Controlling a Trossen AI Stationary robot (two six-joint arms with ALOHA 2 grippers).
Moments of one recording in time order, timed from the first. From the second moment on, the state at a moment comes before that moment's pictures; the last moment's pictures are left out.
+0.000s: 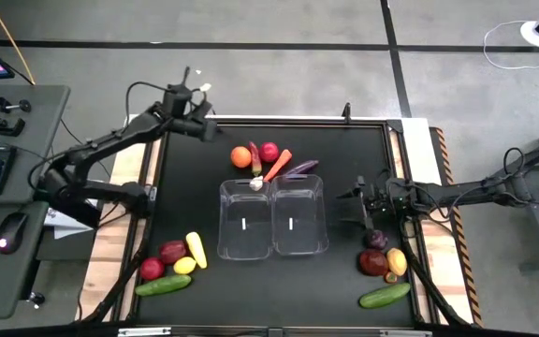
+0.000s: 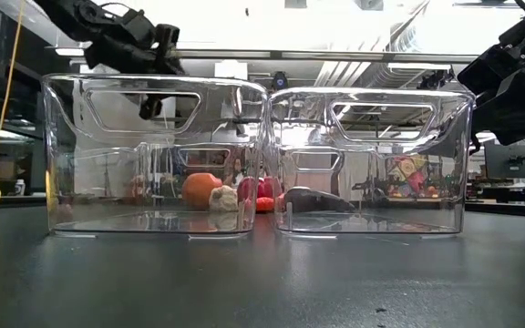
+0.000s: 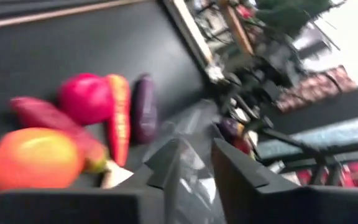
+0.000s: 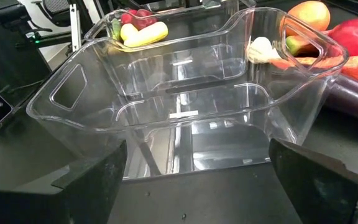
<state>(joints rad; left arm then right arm) 0.82 1.22 0.86 -0.20 0.75 -0.56 0.01 0.41 0.01 0.09 -0.08 0.16</state>
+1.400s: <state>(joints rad) 0.53 1.69 1.39 -0.85 0.03 0.53 0.01 0.41 0.01 0.09 -0.08 0.16</state>
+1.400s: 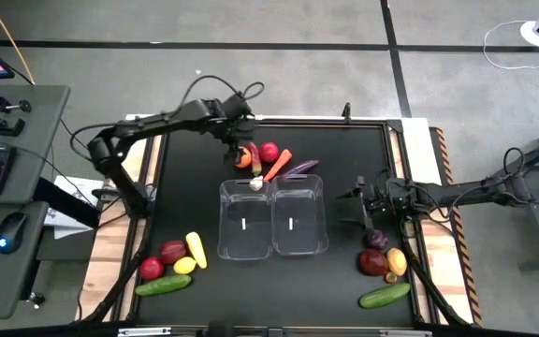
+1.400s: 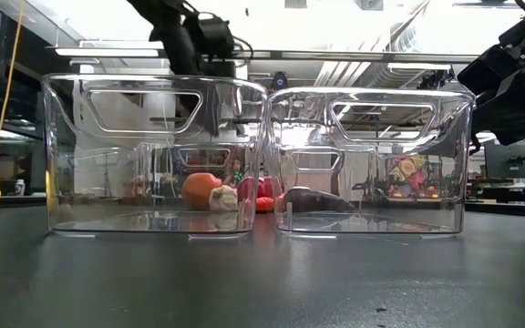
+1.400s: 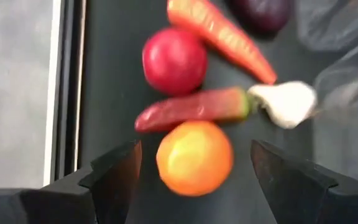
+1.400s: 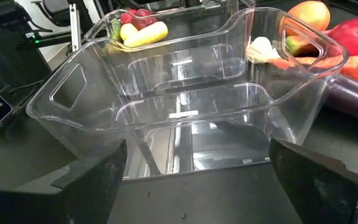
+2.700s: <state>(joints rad) 0.54 1.74 1.22 -0.68 -0.03 0.50 0.01 0.41 0.01 0.09 -0.08 0.16</state>
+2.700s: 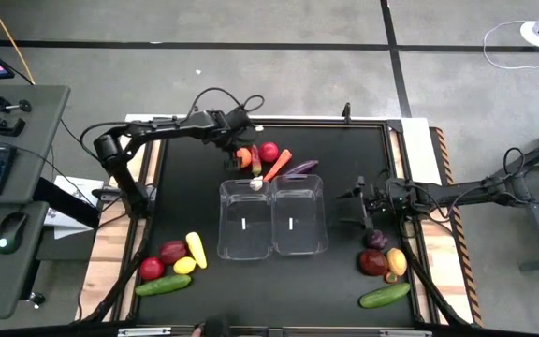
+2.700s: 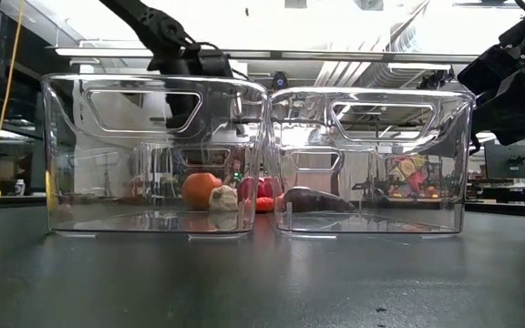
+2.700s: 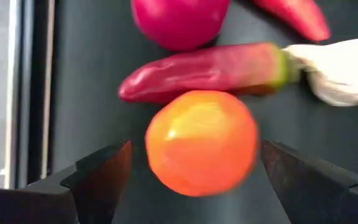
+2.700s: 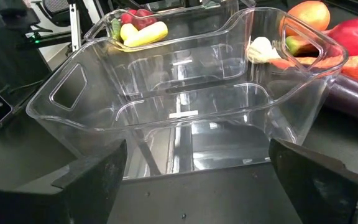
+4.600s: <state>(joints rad) 0.58 1.55 1.31 -0.63 0.04 0.31 0.01 0.41 0.01 0.09 -0.08 0.16</state>
